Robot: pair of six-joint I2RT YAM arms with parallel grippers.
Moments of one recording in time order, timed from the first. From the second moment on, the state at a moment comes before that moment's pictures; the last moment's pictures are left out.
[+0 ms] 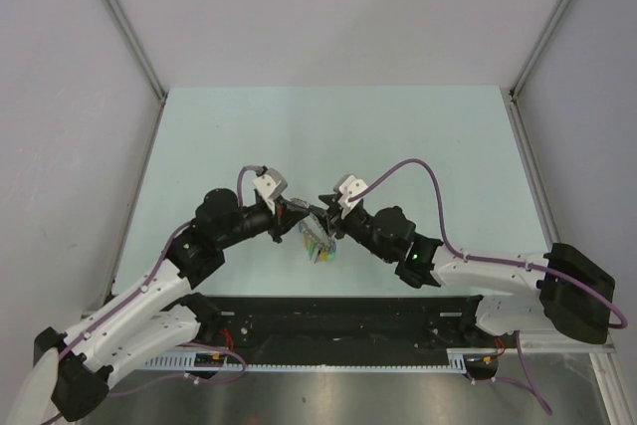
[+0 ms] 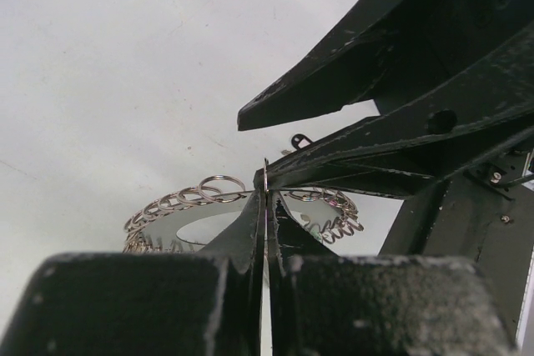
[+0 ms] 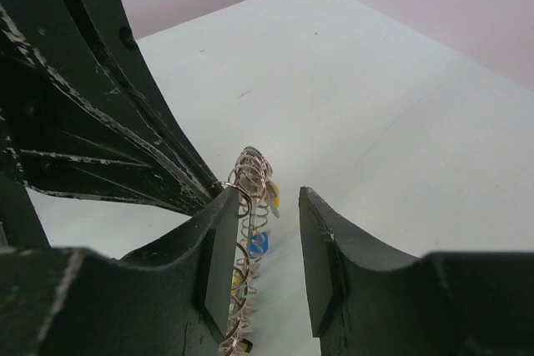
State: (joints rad) left arm -0.67 0.78 0.58 -0.02 0.34 -0.10; right arm 1.10 1.25 0.63 0.65 0.24 -0.03
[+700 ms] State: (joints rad) left arm -0.67 0.78 0.58 -0.01 0.37 -0.10; right arm 1.10 1.28 0.63 0.65 0.20 -0.01
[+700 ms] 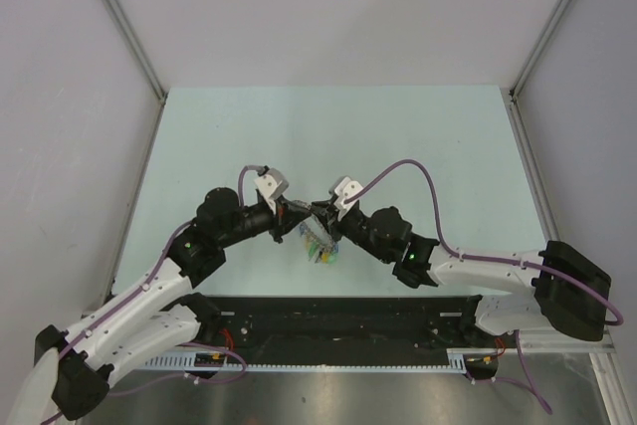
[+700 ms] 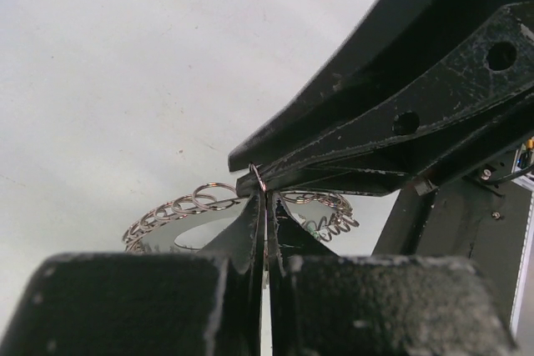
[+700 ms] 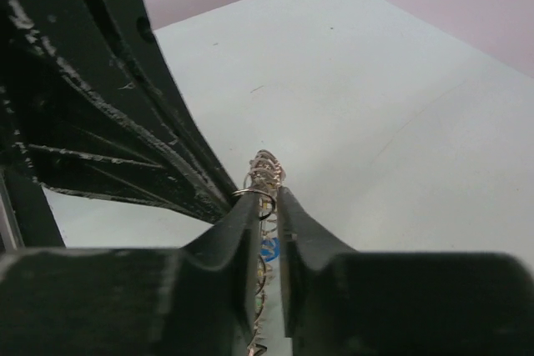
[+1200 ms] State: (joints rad) left arm -0.67 0.70 0.58 -0.04 0.23 0.01; right arm 1.09 1.28 0.70 0.51 0.20 -0.03
